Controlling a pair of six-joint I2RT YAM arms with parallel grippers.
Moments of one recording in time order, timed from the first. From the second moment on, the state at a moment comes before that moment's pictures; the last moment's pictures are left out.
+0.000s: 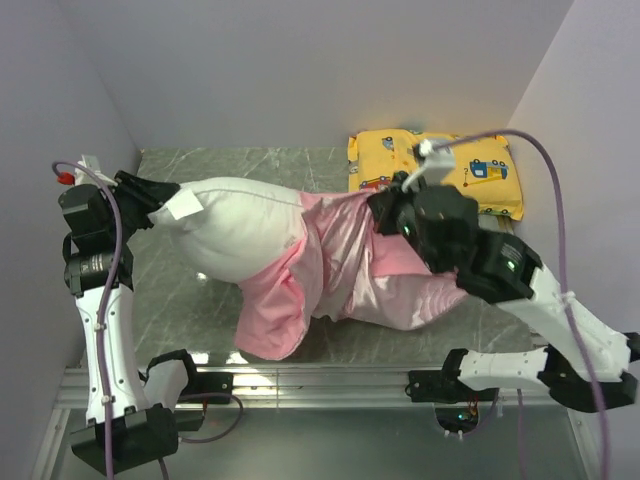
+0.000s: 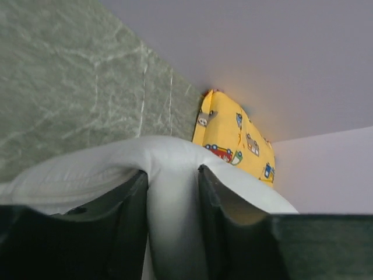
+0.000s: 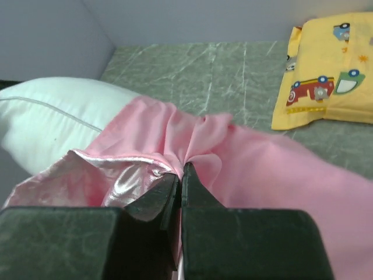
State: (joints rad) left arm 0.32 0.93 1.09 -0.44 0.44 -0.81; right arm 1.09 1.08 1.56 -0.75 0.70 0.51
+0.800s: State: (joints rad) left arm 0.06 0.84 1.00 -0.35 0.14 -0.75; right arm 0.63 1.95 1.52 -0.28 0.09 0.44
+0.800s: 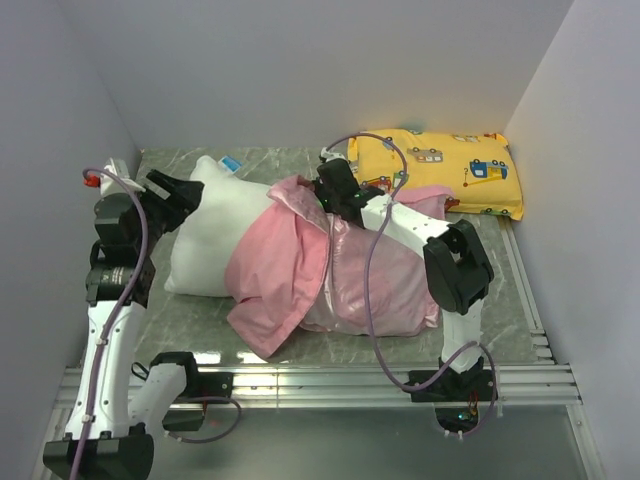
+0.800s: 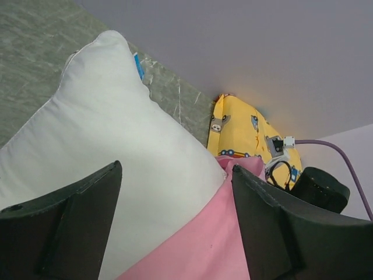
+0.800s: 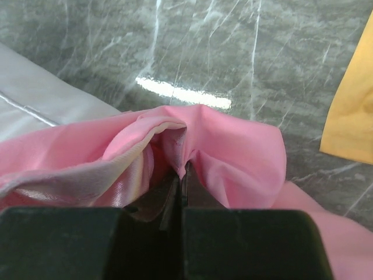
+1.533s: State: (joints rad) left arm -0.10 1.08 0.63 -0.02 -0.03 -1.02; right arm 0.64 1.73 1.53 -0.44 0.17 0.38
